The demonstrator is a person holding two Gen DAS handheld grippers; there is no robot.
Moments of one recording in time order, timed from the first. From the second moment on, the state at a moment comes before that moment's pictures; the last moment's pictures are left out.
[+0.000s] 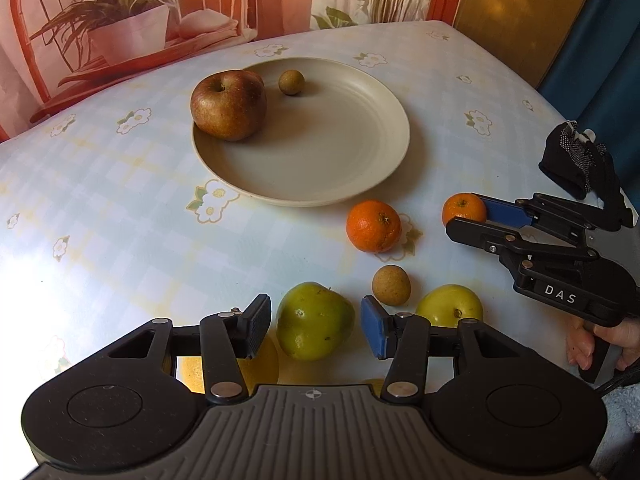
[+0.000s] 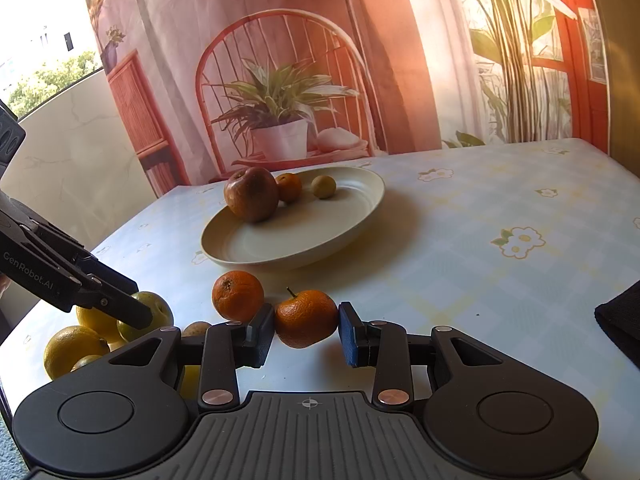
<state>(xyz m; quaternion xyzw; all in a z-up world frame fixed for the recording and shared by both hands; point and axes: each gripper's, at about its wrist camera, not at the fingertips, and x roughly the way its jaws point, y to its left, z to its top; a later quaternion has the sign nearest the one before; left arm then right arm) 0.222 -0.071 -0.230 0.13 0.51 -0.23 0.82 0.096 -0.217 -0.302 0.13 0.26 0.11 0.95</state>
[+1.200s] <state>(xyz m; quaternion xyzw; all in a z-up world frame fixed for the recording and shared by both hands) 0.219 -0.071 -0.212 0.10 0.41 -0.21 0.88 0.128 -0.205 -0.239 0.03 0.32 0.08 0.94</state>
